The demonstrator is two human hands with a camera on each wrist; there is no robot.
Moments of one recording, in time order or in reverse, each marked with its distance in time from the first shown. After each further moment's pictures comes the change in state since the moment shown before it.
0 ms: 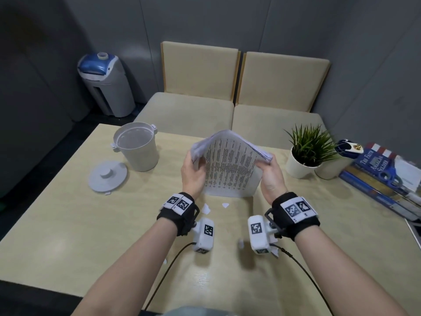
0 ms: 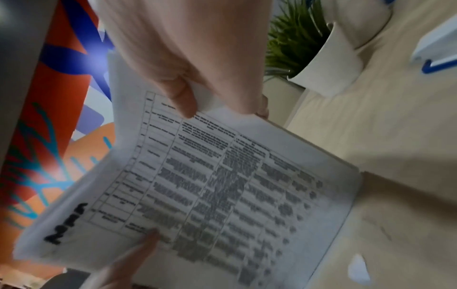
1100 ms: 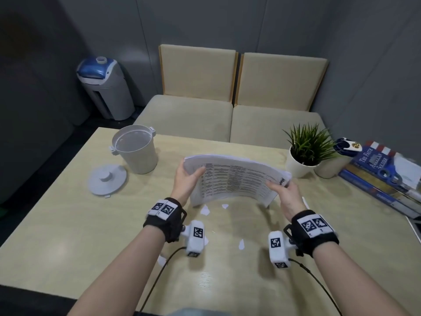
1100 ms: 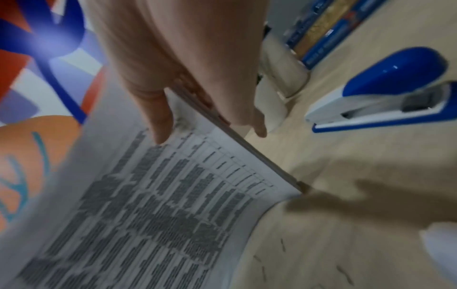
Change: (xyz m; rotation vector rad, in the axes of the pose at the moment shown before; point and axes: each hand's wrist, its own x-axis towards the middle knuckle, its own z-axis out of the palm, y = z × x) left_hand -0.007 0.004 -0.025 -0.187 -0.179 -0.276; right_hand 0.004 0.046 -0.068 -0.093 0.068 0.081
